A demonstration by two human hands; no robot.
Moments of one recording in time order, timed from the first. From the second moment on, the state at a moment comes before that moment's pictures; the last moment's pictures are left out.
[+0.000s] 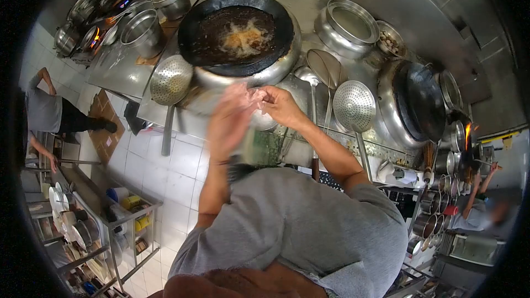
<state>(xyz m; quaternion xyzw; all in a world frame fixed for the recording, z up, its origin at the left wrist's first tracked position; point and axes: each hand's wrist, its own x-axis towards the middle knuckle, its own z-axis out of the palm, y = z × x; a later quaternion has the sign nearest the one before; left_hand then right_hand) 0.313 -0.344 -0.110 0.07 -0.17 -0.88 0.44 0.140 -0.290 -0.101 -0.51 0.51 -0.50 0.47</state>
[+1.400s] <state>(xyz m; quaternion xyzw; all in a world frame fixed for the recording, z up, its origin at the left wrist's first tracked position) 0.323 -0.345 -0.119 0.16 -0.33 -0.87 0.32 0.120 -0.282 -0.101 -0.49 0.53 -0.48 0.49</state>
